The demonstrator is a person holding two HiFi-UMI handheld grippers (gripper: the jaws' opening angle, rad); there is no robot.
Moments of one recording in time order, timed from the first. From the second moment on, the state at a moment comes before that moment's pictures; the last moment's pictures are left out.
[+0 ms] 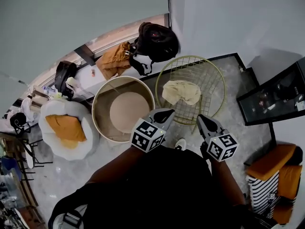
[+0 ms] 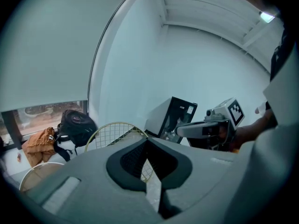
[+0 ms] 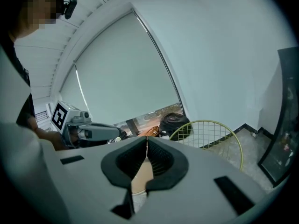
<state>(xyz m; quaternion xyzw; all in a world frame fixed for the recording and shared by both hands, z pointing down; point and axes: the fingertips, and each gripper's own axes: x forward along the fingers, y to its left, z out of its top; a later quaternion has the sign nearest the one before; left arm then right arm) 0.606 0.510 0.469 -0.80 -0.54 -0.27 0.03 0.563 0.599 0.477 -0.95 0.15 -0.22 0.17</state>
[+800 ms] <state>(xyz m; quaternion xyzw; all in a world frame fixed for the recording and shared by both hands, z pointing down) 0.679 0.518 0.540 -0.78 -0.51 -0.34 0.08 0.637 0.650 0.574 -0.93 0.09 -0.28 0.23</state>
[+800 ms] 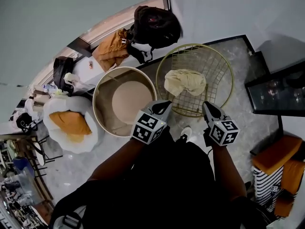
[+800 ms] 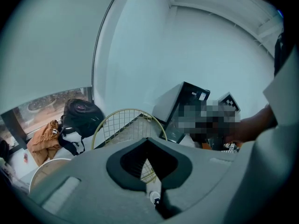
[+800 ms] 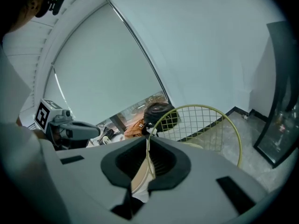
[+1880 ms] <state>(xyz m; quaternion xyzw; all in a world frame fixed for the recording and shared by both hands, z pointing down) 0.773 0.532 0.731 -0.70 -0.55 -0.44 0.14 0.745 0.697 0.934 -0.85 -0.03 -0.50 0.14</state>
